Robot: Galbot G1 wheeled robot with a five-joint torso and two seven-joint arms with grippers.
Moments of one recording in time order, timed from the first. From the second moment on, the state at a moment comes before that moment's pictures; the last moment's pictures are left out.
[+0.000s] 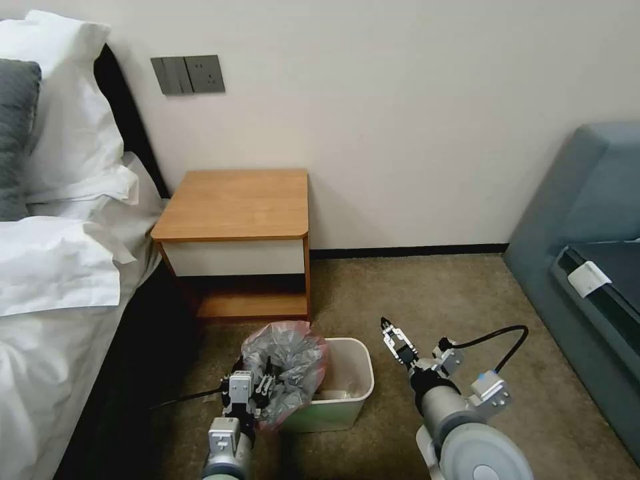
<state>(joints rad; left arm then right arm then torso) 1.73 -1.55 -0.41 -2.02 0.03 0.17 -0.11 -1.61 1.44 0.30 2.32 1.07 -0.25 0.69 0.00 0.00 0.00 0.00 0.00</state>
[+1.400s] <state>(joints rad) 1.69 -1.52 -0.41 -2.01 -0.11 0.17 -0.11 -1.62 1.42 0.29 2.36 1.00 -0.26 0.63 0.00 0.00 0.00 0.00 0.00</state>
